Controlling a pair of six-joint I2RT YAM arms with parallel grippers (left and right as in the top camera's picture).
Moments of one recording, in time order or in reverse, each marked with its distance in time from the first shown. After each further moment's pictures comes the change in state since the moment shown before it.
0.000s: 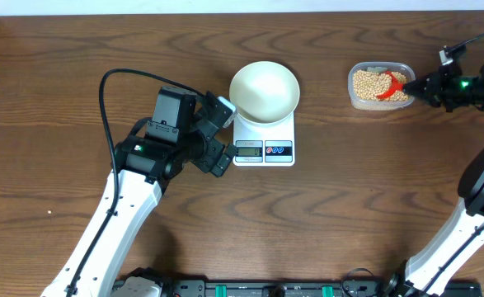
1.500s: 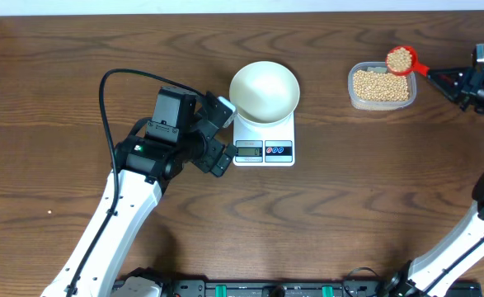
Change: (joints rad) left arm 0.000 0.000 0.000 0.000 0.000 0.000; right arm -0.116 0.000 0.000 -0.091 -0.477 -0.146
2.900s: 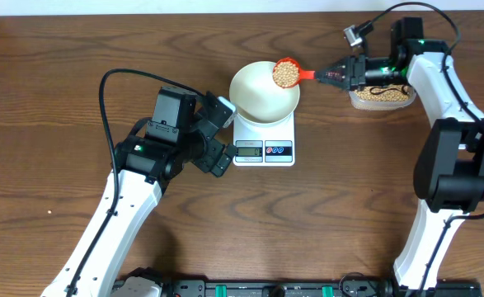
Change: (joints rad) left arm 0.000 0.000 0.000 0.000 0.000 0.000; right arm 0.526 0.000 -0.002 0.188 0.049 0.075
